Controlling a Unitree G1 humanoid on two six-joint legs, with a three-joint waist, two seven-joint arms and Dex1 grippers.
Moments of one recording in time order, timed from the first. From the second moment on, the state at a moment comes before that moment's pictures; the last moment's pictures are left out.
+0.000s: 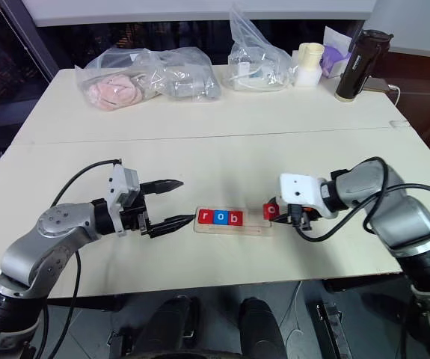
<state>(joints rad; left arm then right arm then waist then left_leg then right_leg) -0.18 0.61 -0.04 -0.46 -0.55 0.53 -0.85 -0.47 -0.97 0.25 -0.24 0.10 0.42 1.27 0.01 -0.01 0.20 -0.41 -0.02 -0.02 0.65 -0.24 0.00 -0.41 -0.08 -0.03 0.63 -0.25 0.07</state>
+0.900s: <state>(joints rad) -0.13 0.60 -0.04 -0.47 -0.52 0.48 -0.83 -0.54 -0.86 0.37 -0.20 0.04 0.49 1.24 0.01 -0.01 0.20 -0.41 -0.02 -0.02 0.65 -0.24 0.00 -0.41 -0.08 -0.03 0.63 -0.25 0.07</state>
